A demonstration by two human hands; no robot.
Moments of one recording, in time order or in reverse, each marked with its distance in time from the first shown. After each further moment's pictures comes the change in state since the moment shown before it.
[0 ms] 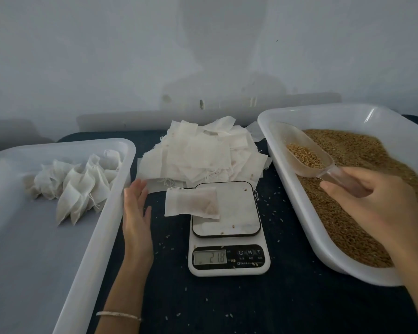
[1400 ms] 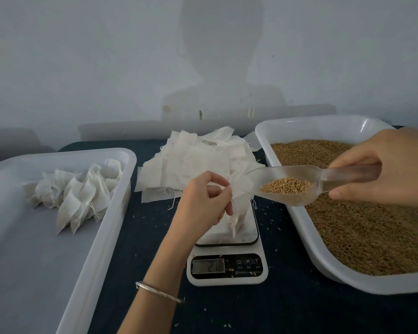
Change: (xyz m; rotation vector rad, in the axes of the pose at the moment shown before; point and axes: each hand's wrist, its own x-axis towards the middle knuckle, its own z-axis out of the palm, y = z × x) left_hand -0.023 0.059 0.083 0.481 -0.581 0.050; right_hand 0.039 -0.082 -0.076 -0.407 -0.551 -0.221
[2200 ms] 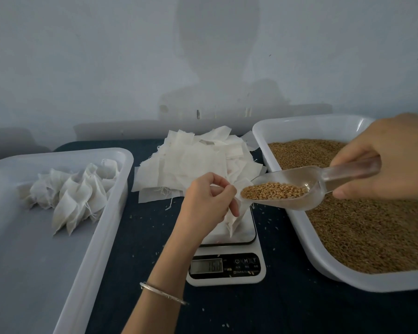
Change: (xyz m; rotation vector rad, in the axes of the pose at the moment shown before) left_hand 0.000 0.004 0.009 -0.100 -0.005 -0.057; right_hand 0.004 -0.004 -0.012 -0.138 -0.051 0.055
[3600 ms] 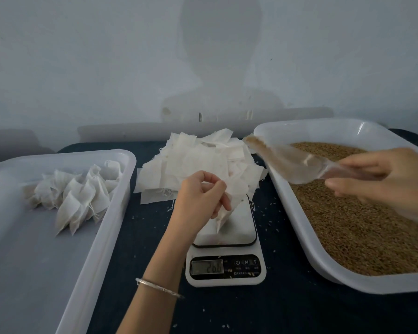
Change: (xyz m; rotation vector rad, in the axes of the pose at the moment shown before) left_hand 0.005 -0.002 -0.010 -0.085 0.064 0.002; right_hand -0.007 0.019 0.047 0.658 0.157 0.055
